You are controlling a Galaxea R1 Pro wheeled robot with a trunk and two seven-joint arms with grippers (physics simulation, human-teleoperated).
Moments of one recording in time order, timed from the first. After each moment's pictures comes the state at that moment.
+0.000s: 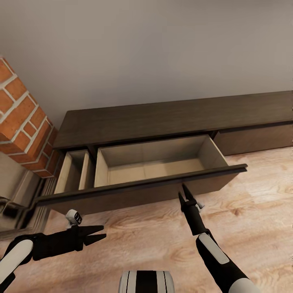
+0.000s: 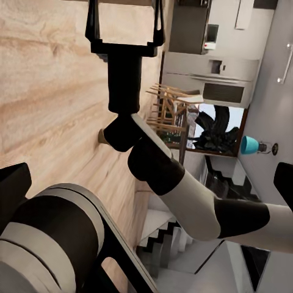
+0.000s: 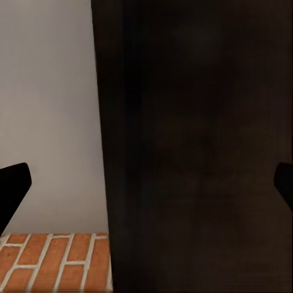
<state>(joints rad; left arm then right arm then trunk) -0.22 0.56 -0.24 -1.51 1.39 0.99 -0.64 -0.49 -0.06 0.31 -0.80 -1.66 -0.04 0.79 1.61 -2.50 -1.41</state>
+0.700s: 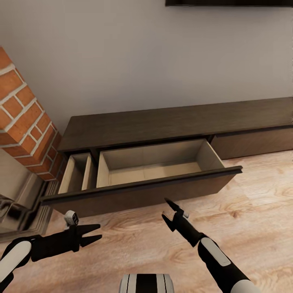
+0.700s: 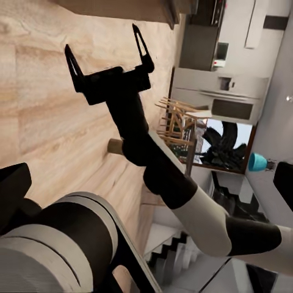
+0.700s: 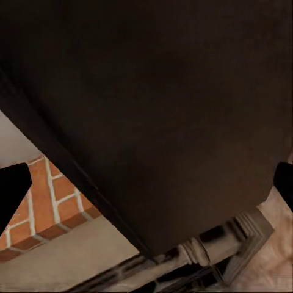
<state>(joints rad) -0.23 0.56 -0.23 -1.41 1.40 1.00 -0.63 -0.49 -0.07 0.31 -0.73 -1.66 0.51 0.51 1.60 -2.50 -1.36</state>
